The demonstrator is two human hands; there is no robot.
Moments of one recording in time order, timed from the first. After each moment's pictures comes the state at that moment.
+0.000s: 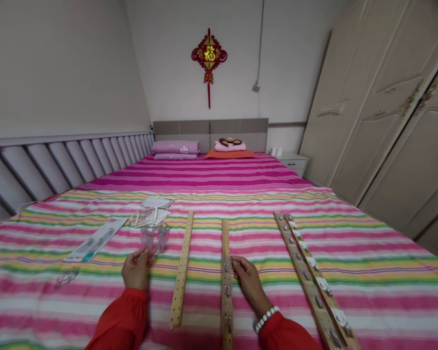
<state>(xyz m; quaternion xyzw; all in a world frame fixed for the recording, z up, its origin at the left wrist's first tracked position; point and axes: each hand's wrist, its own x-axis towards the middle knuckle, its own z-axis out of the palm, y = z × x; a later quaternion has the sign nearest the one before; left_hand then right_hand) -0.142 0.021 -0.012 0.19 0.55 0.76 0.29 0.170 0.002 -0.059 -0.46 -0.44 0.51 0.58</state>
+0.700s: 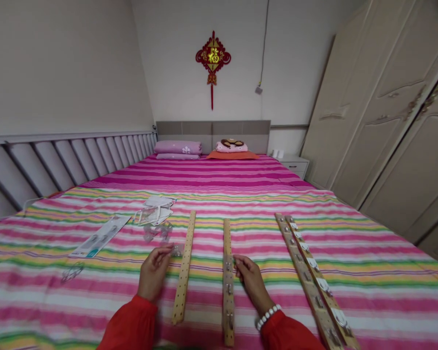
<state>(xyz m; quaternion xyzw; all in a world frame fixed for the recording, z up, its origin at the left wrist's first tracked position) -0.108 -0.014 0.009 0.47 0.52 0.65 0.29 0.172 0.000 -0.053 -0.46 -0.40 0.53 0.59</state>
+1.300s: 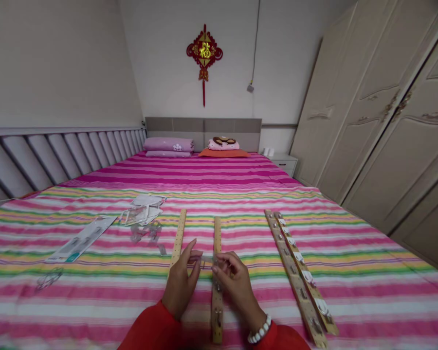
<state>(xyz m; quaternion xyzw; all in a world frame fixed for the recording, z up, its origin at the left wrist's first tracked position) -0.013 -0.037 0.025 0.65 0.51 0.51 0.24 0.150 -0.038 0.003 -0.43 -0.52 0.41 0.62</state>
